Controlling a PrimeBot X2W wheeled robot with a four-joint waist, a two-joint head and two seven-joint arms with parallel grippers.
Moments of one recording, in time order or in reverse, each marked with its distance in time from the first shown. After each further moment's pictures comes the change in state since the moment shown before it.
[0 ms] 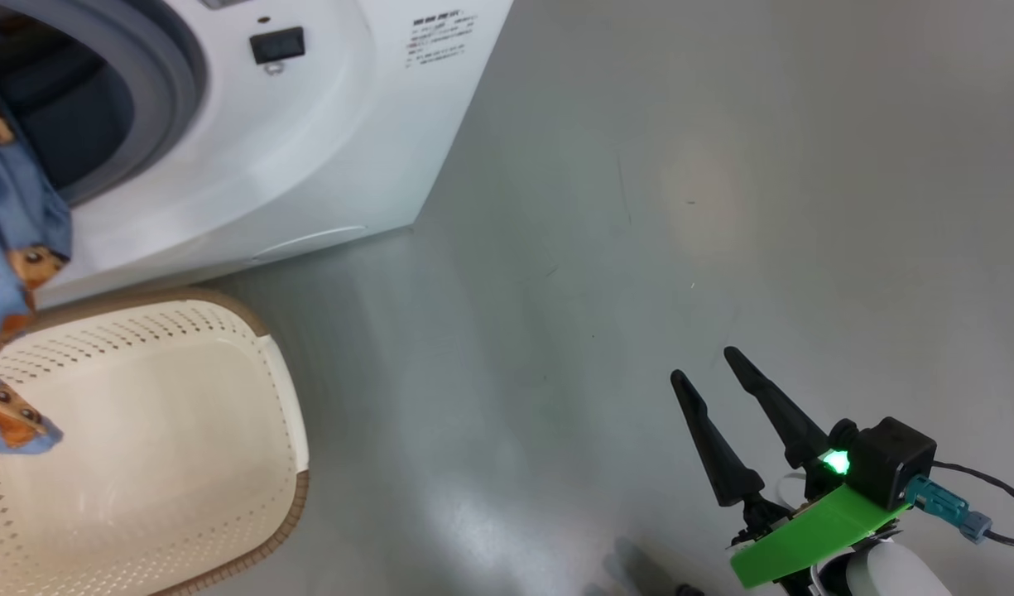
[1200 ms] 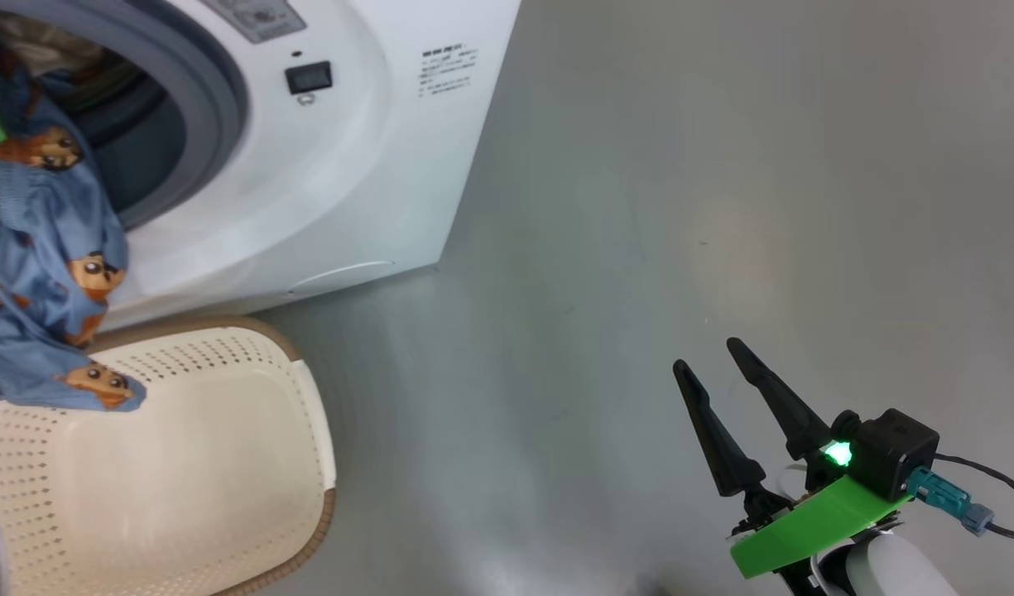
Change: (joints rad) left arm -0.086 -0.045 -0.025 0.367 -0.011 0.147 0.107; right arm -0.016 0.007 -0.010 0.008 0.000 0.000 0.000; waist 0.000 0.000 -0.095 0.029
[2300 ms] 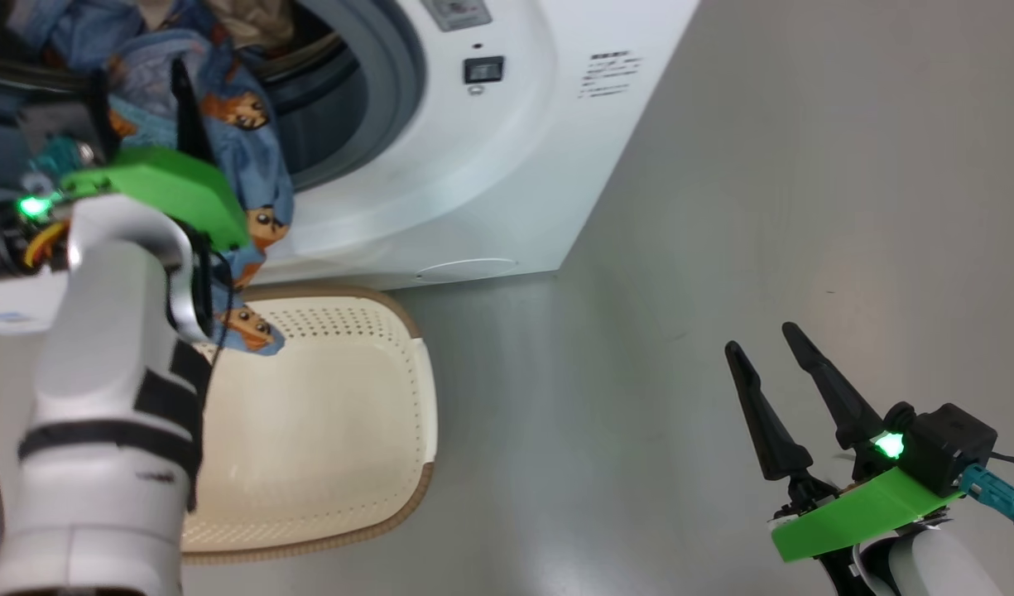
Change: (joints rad) left arm 0.322 -0.210 -0.033 -0.325 -0.068 -0.052 -0.107; right arm 0.021 -0.015 -0.090 -0.029 -0.019 0.000 0.000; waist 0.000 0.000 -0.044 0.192
